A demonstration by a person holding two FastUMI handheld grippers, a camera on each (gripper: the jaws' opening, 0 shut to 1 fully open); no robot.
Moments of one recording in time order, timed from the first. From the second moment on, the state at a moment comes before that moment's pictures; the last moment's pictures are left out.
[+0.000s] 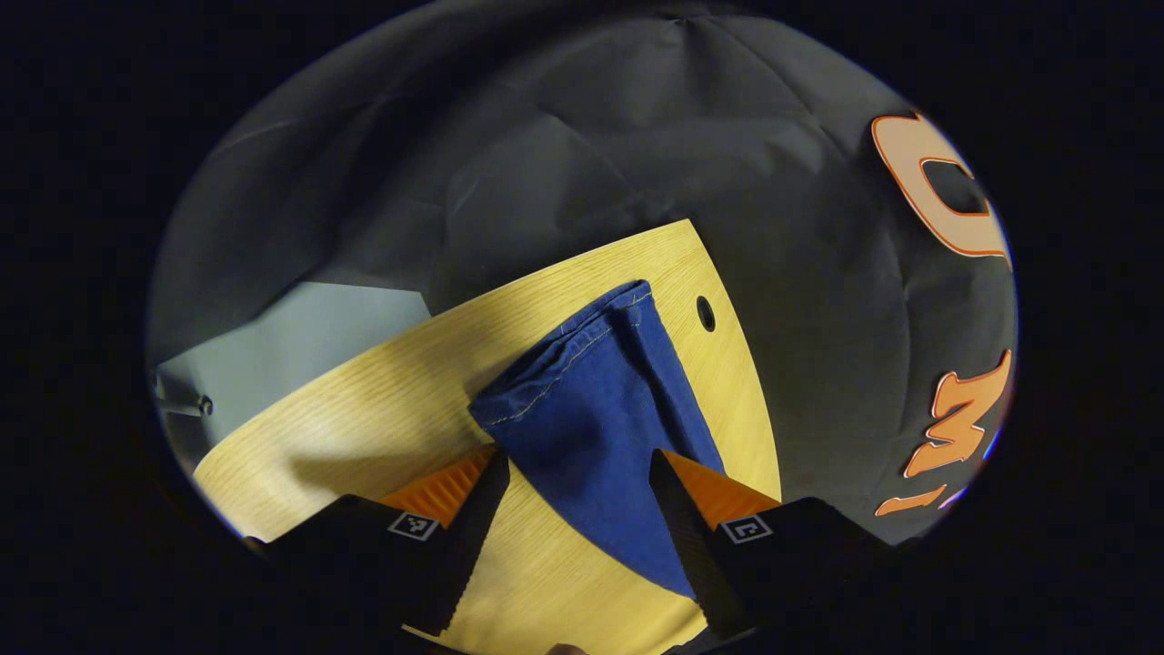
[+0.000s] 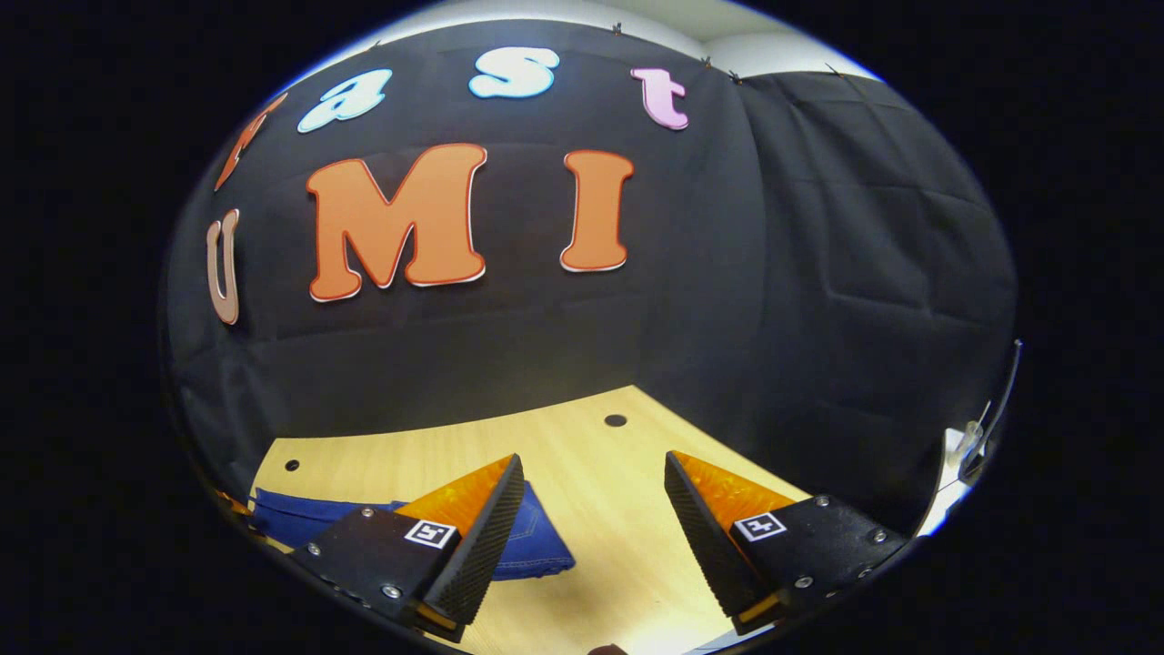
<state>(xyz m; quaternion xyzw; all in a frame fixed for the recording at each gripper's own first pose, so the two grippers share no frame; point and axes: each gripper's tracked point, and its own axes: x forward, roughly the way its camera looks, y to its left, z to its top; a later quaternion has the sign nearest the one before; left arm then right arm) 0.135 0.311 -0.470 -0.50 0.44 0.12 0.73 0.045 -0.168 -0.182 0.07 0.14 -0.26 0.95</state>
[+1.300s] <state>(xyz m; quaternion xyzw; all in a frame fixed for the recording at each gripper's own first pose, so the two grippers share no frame) 0.180 0.288 -0.422 -0.45 0.35 0.11 0.82 0.091 -0.096 -0.156 0.08 0.12 -0.13 0.98</state>
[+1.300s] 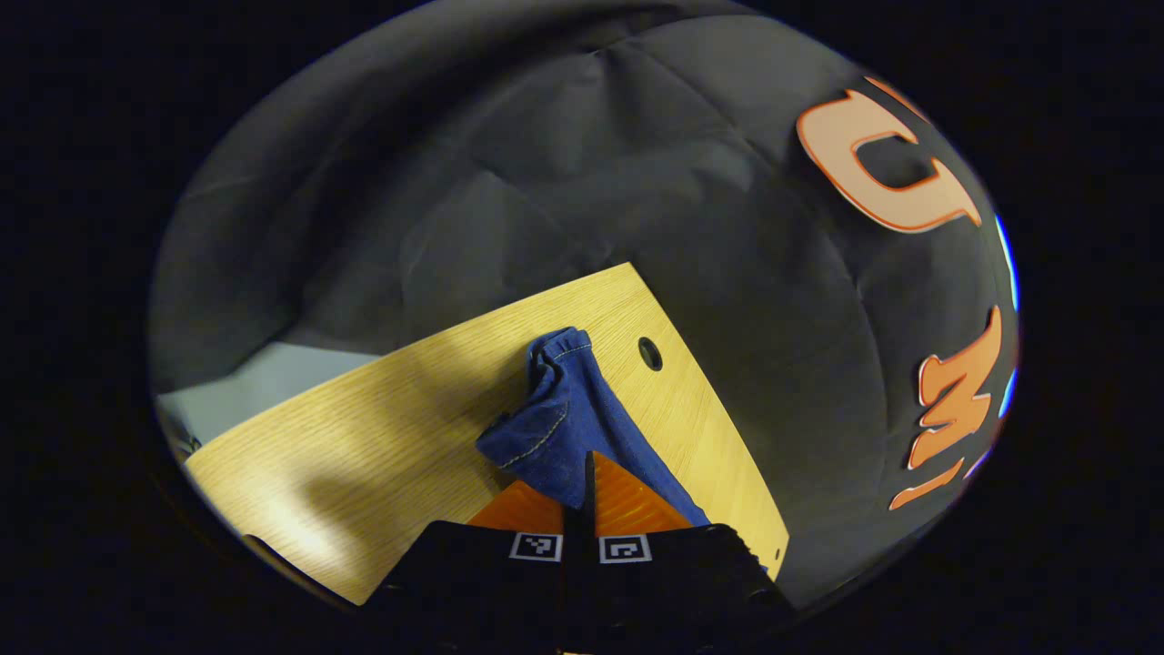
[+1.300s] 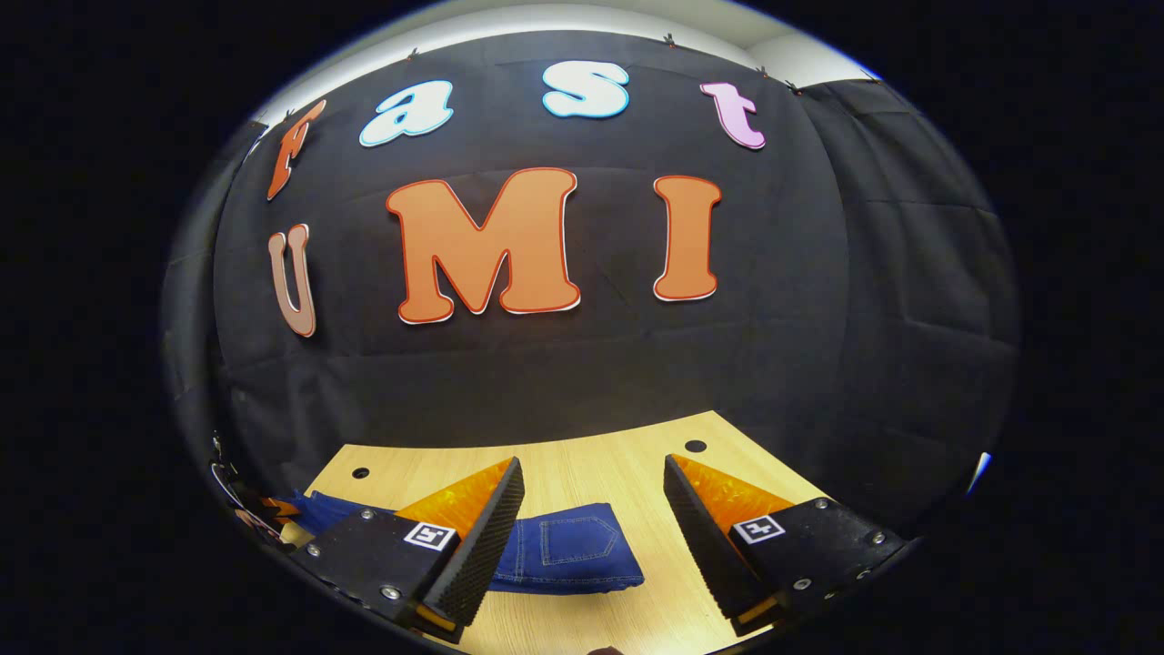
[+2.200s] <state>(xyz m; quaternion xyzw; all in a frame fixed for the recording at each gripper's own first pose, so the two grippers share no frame) 0.225 0.080 -0.207 -0.33 0.25 -0.13 0.90 0.137 -0.101 -0.169 0.10 0.11 -0.07 0.99</state>
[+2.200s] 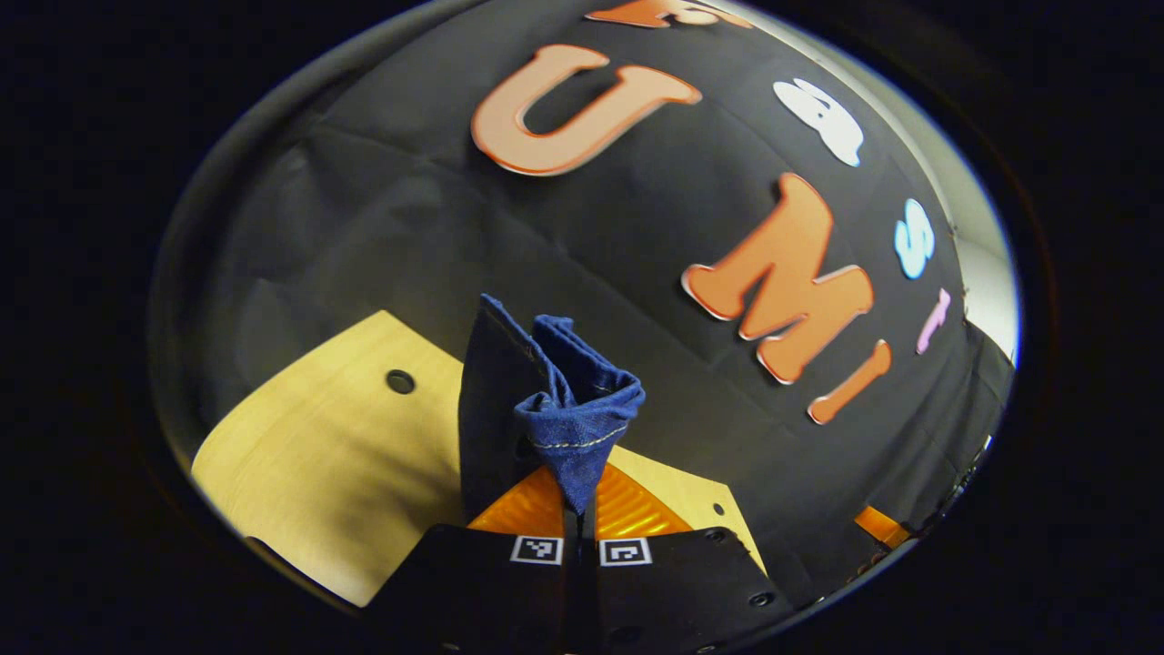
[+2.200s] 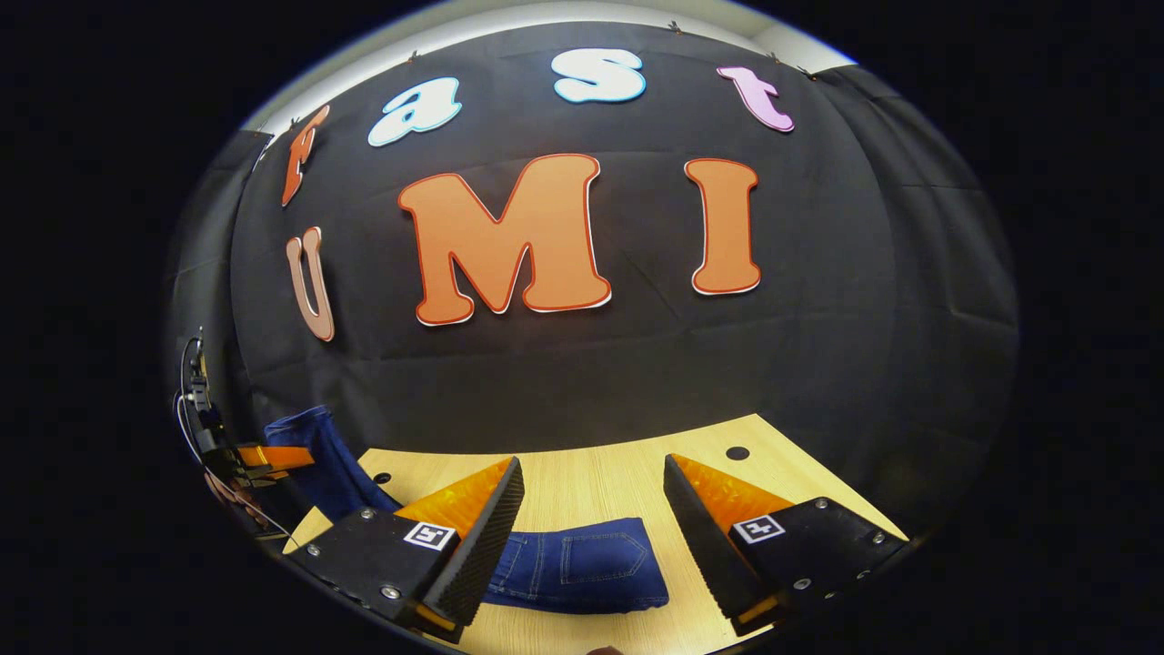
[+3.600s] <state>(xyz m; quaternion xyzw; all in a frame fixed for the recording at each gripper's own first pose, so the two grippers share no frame) 0.146 -0.218 -0.231 -0.01 0.33 -0.31 0.89 0.124 -0.150 -0.198 0.08 0.09 -0.08 0.99</state>
